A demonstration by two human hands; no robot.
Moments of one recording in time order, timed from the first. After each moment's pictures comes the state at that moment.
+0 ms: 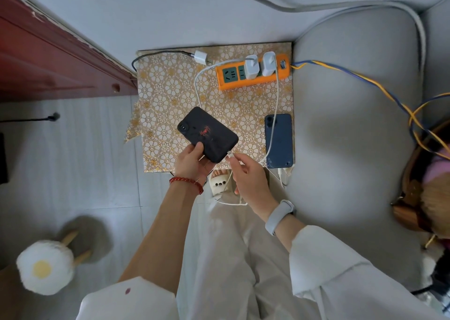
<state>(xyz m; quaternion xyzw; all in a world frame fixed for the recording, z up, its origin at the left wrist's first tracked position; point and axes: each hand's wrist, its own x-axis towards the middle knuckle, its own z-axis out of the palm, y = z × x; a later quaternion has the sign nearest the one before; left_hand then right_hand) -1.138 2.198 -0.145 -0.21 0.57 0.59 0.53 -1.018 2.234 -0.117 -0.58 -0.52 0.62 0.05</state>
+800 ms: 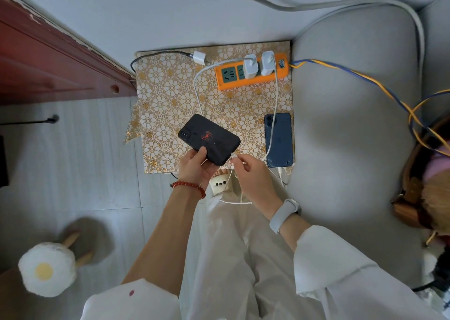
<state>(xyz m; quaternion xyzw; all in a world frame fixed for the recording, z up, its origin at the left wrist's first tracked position) -1.132 2.190 -0.149 -0.22 0.57 0.59 0.54 -1.012 2.238 -0.123 -0.57 -0.59 0.57 0.04</state>
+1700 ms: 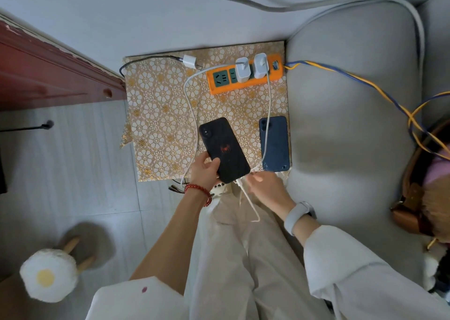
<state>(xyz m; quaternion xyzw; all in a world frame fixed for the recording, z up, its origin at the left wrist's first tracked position) -1.111 2.208 -0.170 -0.06 0.72 0.40 0.56 -0.970 2.261 -0.151 -0.60 -0.57 0.53 -0.18</state>
